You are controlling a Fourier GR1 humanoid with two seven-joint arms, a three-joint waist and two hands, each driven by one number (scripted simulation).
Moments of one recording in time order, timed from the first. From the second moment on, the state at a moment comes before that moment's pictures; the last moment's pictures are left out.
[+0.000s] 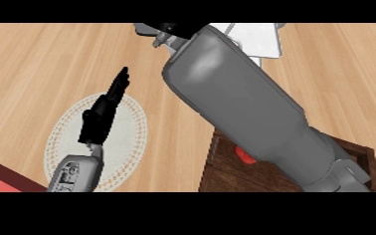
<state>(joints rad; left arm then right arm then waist) -0.20 0.05 -0.03 -1.41 -0.17 -0.02 0.01 -1.34 -0.01 0.34 -1.13 1.38 -0.12 1.18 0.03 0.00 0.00</state>
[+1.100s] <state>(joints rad) -0.19 0.07 -0.02 -1.47 -0.15 -0.03 0.06 -1.27 -0.01 0.10 -0.89 1.38 -0.63 0.97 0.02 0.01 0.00</state>
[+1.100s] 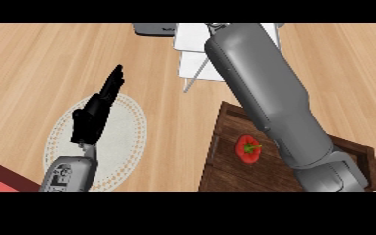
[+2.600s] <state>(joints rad) -0.20 0.08 0.00 -1.44 -0.15 -0.04 0.04 -1.15 0.00 -0.02 -1.19 1.42 -0.64 1.05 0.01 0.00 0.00</state>
